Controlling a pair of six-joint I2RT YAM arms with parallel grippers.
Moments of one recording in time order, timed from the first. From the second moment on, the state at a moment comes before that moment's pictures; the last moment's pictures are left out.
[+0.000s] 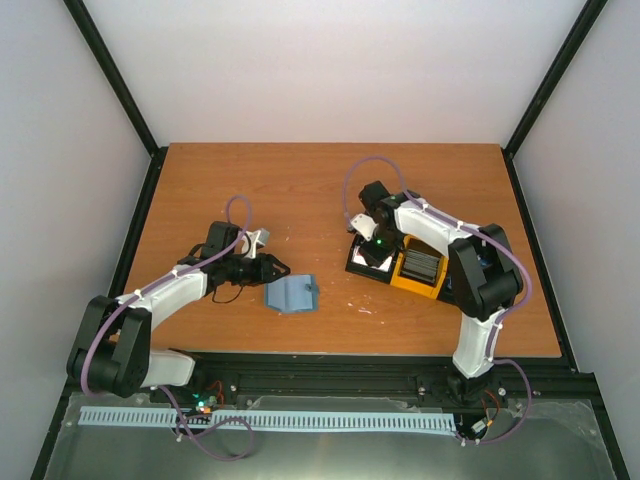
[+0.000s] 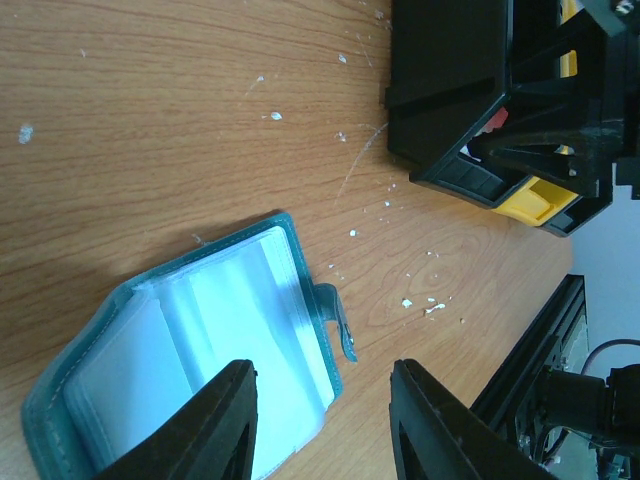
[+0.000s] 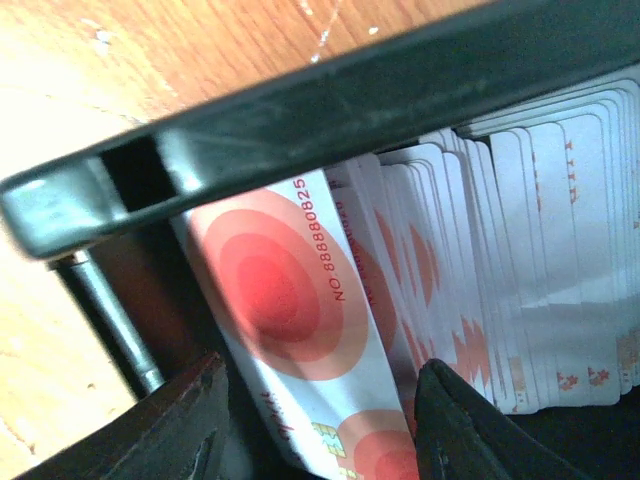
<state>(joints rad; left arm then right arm) -0.30 1.32 0.61 -0.19 0.68 -0.48 0.49 1.89 1.36 -0.91 -0.06 -0.39</state>
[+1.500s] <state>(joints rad) -0.31 1.20 0.60 -0.08 0.73 -0.48 0.43 1.71 1.37 -0.94 -0.24 -0.42</state>
